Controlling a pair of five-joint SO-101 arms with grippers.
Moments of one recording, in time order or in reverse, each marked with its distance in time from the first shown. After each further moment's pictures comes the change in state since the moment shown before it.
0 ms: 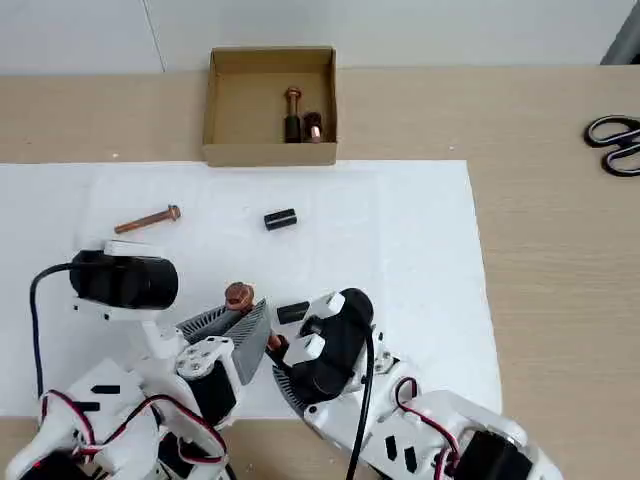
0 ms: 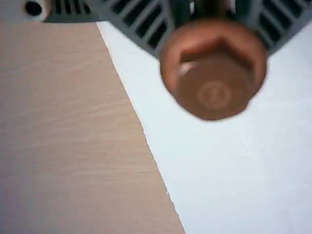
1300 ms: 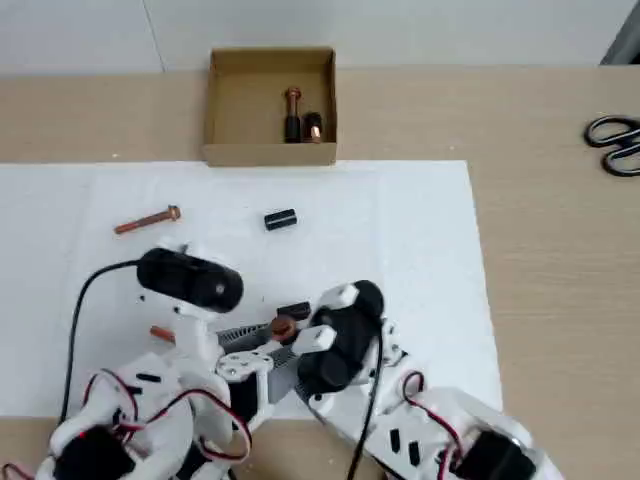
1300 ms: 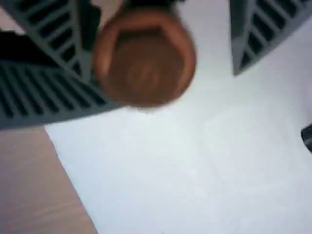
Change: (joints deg) left arm 6.3 0.0 10.1 1.1 -4.0; right arm 3.8 -0.2 0.1 -1.7 1.6
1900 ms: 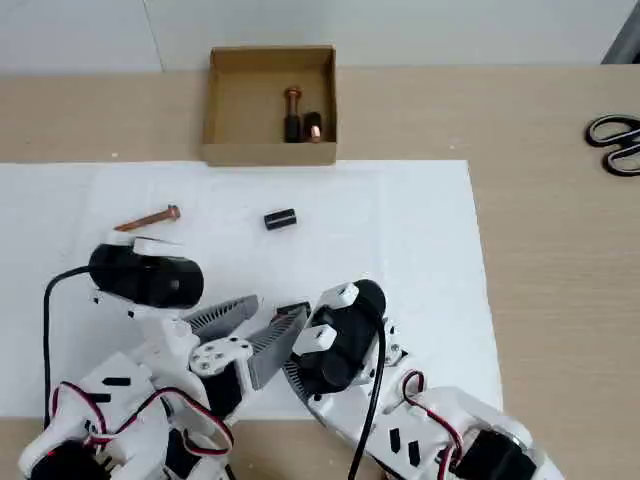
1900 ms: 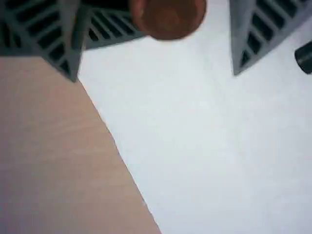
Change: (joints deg) left arm -7.2 0.1 -6.9 -4.0 -2.8; right arm 0.0 0.1 -0.1 -0.1 0.0
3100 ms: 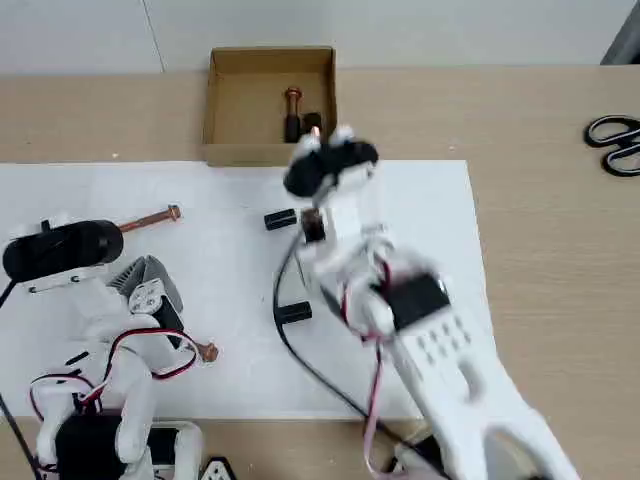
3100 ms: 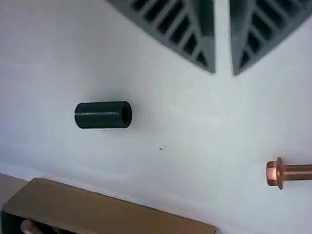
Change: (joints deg) left arm -36.6 0.1 12.7 -9.6 -9.8; right arm 23.7 60.6 -30.6 -8.9 -6.7
